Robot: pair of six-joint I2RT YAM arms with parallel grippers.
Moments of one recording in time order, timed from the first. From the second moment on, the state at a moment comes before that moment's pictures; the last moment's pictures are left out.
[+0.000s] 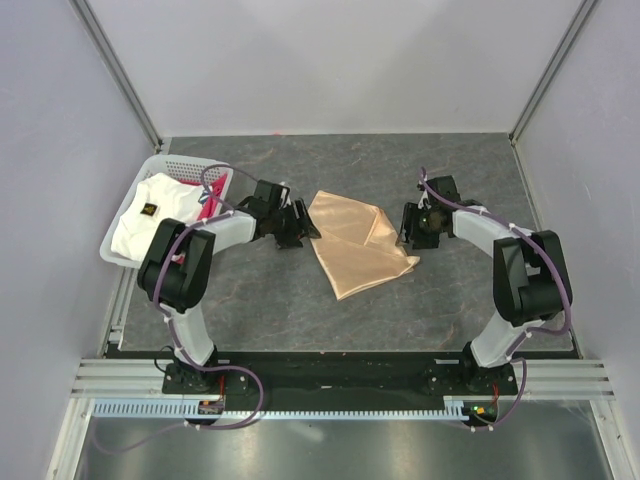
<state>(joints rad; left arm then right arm) -0.38 1.84 1.05 -0.11 0.34 -0.69 0.18 1.70 1.03 -0.41 -0.20 0.34</state>
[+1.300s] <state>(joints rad) -0.47 1.55 0.80 -0.17 0.33 -0.64 0.25 1.43 0.69 -0.33 -0.15 0.59</state>
